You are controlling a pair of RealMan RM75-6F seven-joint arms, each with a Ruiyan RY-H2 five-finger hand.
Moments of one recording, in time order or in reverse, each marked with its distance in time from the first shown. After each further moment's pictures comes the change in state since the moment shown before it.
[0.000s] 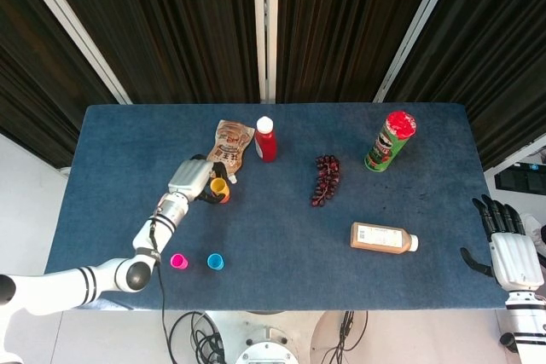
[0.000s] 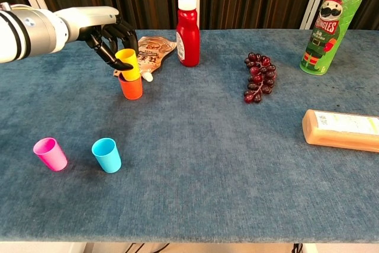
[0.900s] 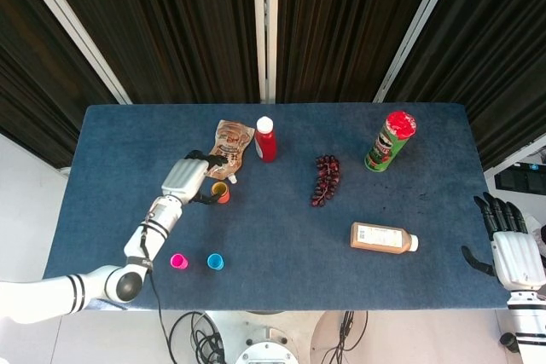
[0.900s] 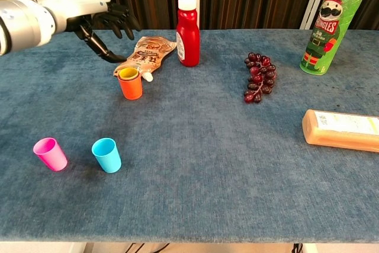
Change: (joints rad) left arm 0.044 0.067 0.022 -0.121 0.090 0.108 -0.021; right arm -0.001 0.021 0.005 -0.029 -0.011 0.019 -0.011
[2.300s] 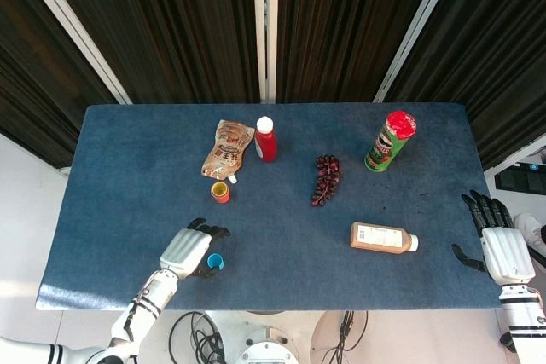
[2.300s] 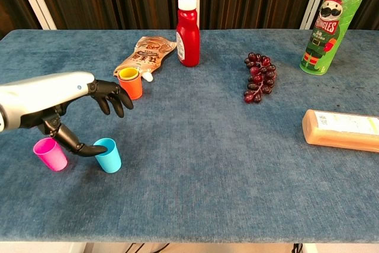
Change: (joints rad) left arm 0.259 -0.035 0.242 -0.358 0.193 0.231 0.233; right arm 0.038 -0.013 -0.010 0.030 -0.017 -0.043 0.047
